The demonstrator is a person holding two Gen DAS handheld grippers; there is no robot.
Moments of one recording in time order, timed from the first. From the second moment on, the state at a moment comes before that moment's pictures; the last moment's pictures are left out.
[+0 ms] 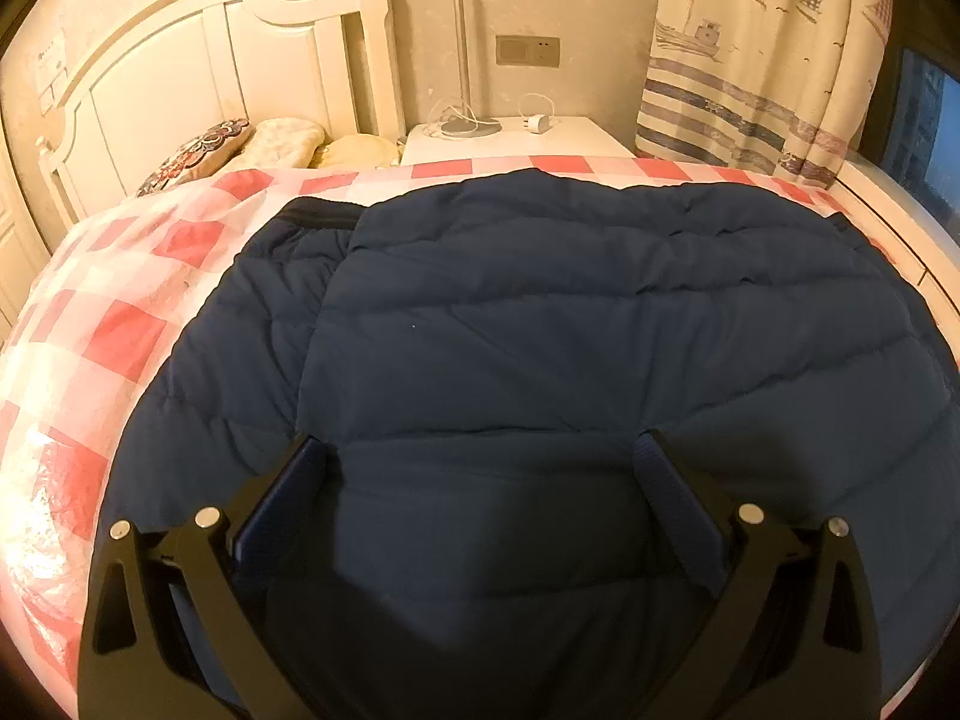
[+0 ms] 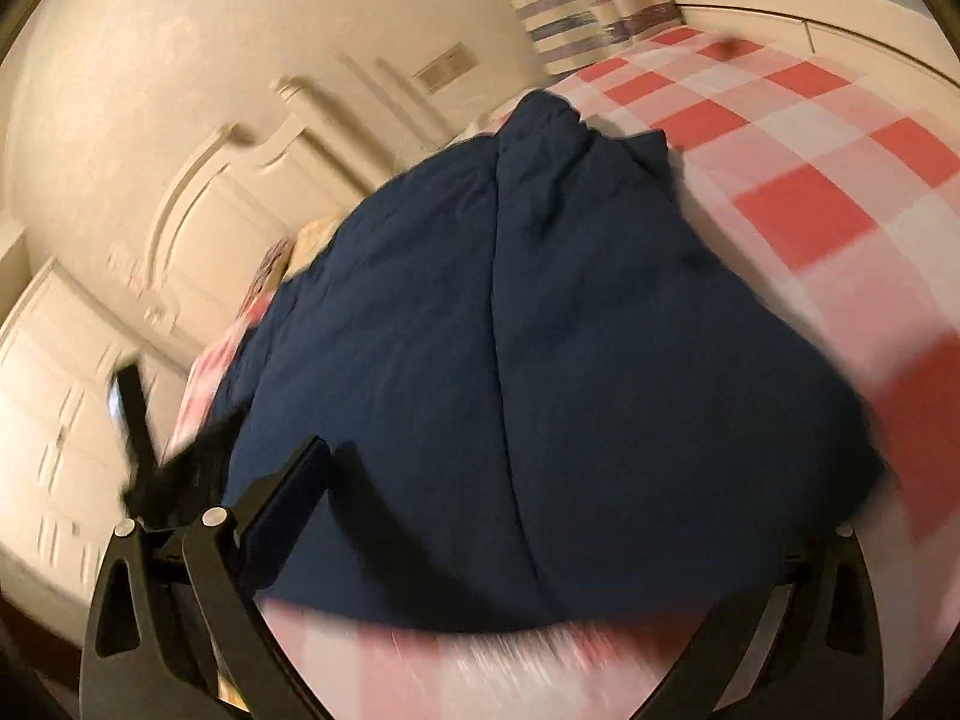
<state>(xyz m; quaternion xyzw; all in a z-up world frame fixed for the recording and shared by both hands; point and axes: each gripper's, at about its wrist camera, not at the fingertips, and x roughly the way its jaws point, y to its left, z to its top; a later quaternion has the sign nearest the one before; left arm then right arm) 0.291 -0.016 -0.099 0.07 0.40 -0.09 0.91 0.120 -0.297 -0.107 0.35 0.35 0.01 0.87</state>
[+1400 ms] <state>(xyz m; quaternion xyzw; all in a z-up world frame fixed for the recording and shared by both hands) 0.125 -0.070 -0.088 0.19 0.33 -0.16 0.91 0.009 -0.320 -0.045 0.35 0.15 0.09 0.92</state>
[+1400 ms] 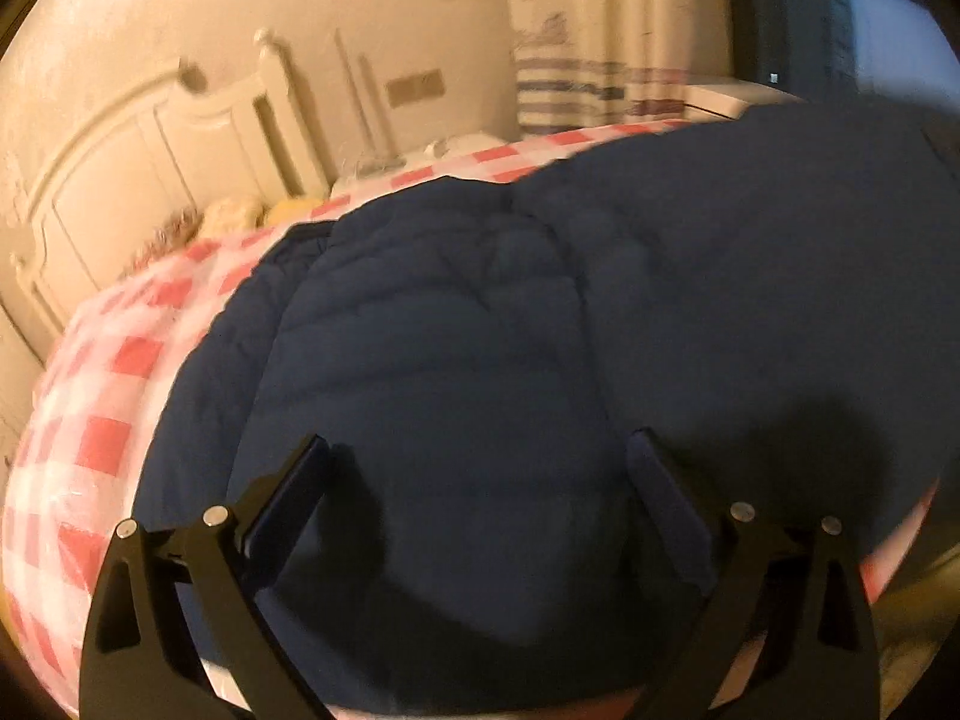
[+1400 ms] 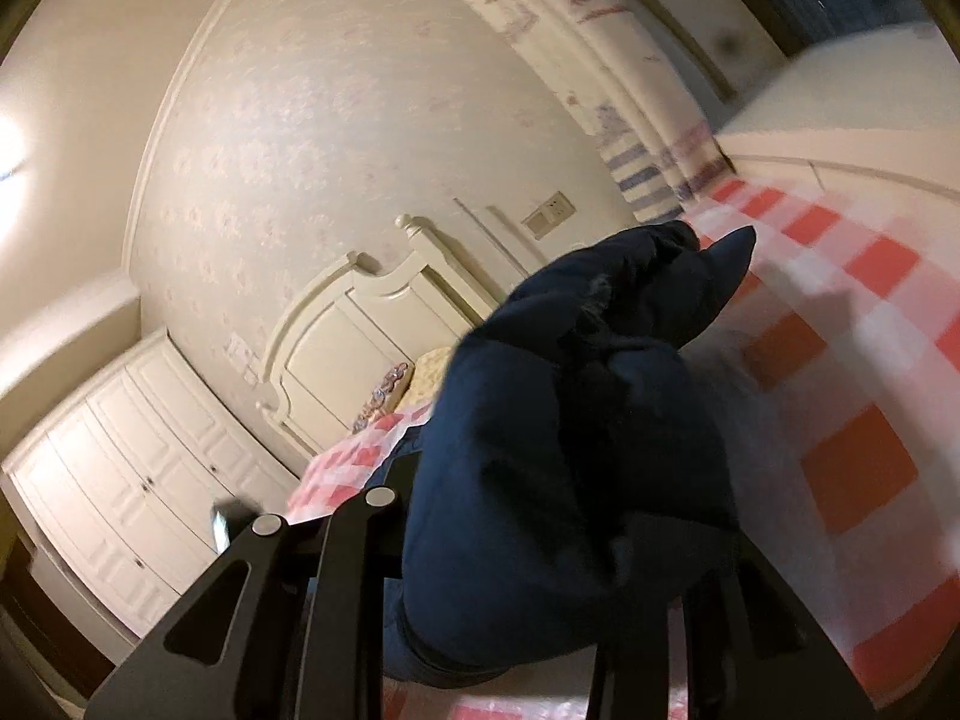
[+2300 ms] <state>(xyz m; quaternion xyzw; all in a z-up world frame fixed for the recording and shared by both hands) 0.237 0.219 -0.028 -0.26 0.45 -0.29 0.81 0.148 0.093 -0.060 -0.30 0.23 0.11 0.92</state>
